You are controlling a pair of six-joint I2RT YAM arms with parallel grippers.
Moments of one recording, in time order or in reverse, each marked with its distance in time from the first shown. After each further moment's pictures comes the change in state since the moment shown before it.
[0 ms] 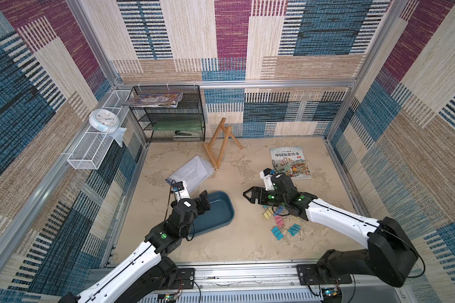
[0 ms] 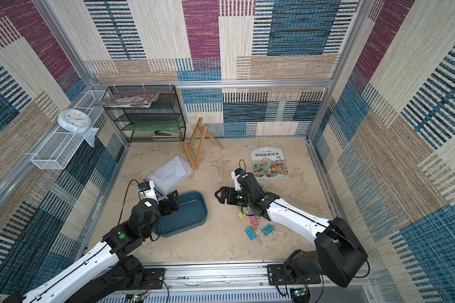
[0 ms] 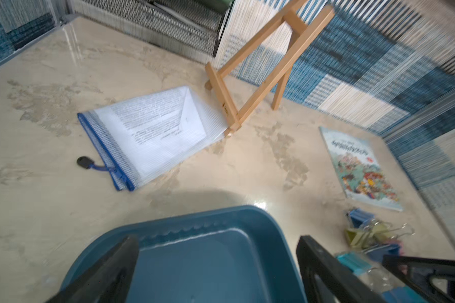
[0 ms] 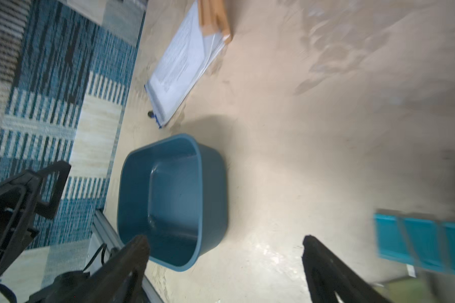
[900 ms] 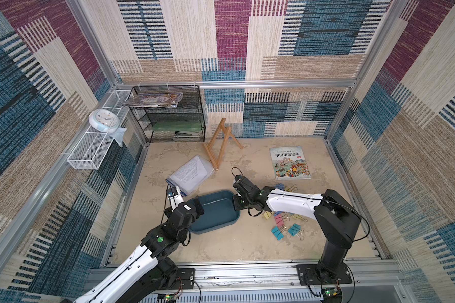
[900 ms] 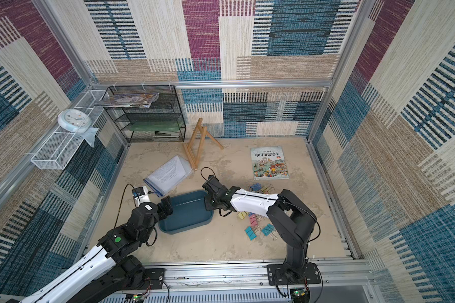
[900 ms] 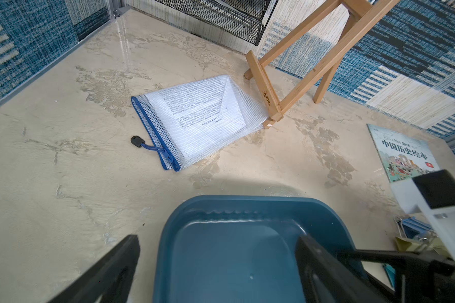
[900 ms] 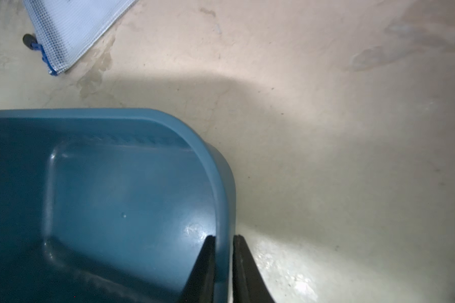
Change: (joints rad) left arm -0.002 -0.092 -0.029 -0.135 -0.105 -0.078; right arm 0.167 0.357 0.272 -0.206 0.317 -0.111
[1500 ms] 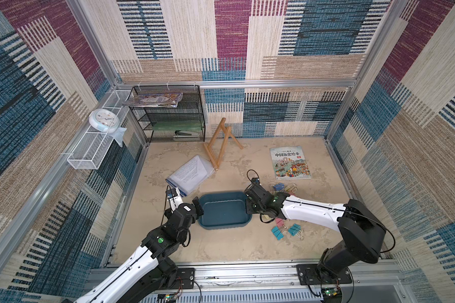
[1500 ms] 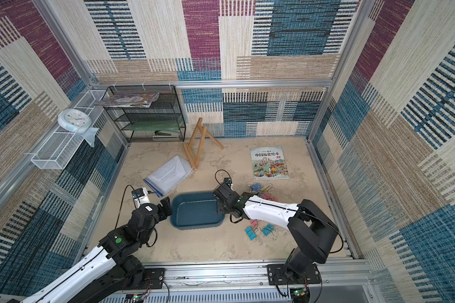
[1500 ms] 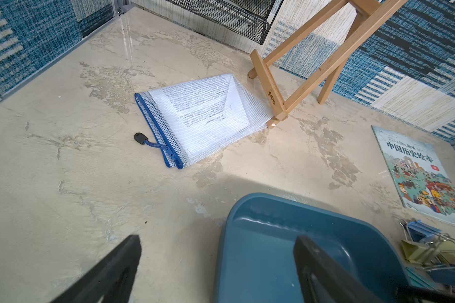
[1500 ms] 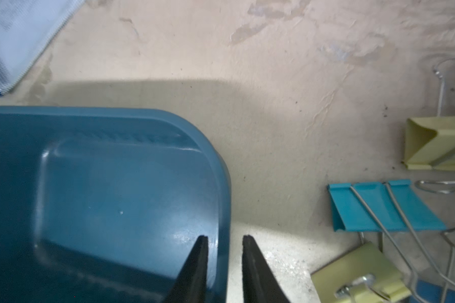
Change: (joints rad) left arm 0.000 -0.003 -0.026 0.013 -0.006 -0.008; right arm 0.001 -0.203 -0.156 -0.067 0.129 0.121
